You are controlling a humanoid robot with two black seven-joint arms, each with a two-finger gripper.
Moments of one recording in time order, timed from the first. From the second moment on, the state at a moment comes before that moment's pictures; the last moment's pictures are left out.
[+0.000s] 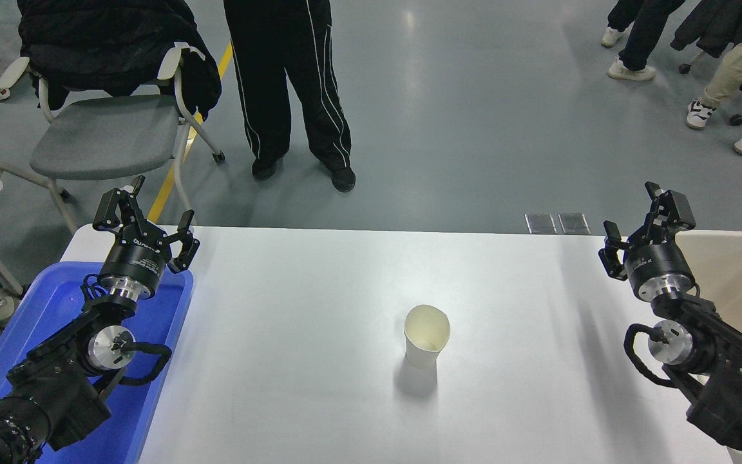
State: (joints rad) left arm -0.59 0.29 -0.87 -0.45 0.19 -0.49 -0.64; right arm 0.65 -0.35 0.67 0.55 -0.12 0.03 0.59
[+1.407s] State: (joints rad) left arm -0.59 0.29 -0.87 -0.45 0.19 -0.49 -0.64; right arm 1.40 -0.04 -0.83 0.46 -0.46 0.20 0.57
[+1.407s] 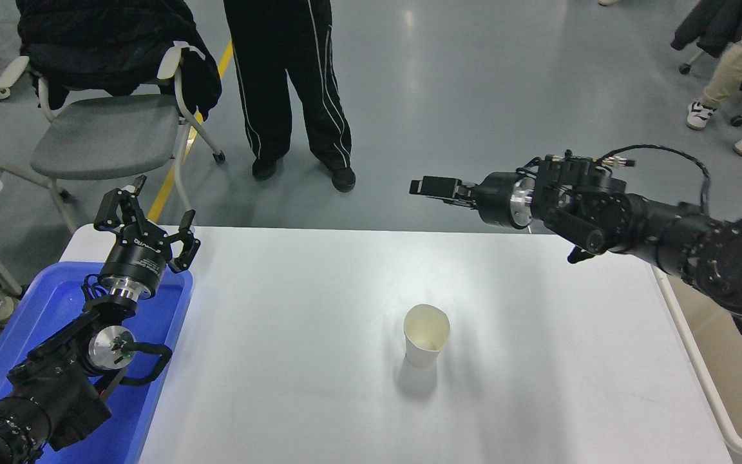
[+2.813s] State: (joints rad) left arm -0.59 0.29 -0.87 -0.45 0.19 -0.49 -0.64; right arm 1.30 0.00 -0.94 0.57 -0.77 0.23 0.57
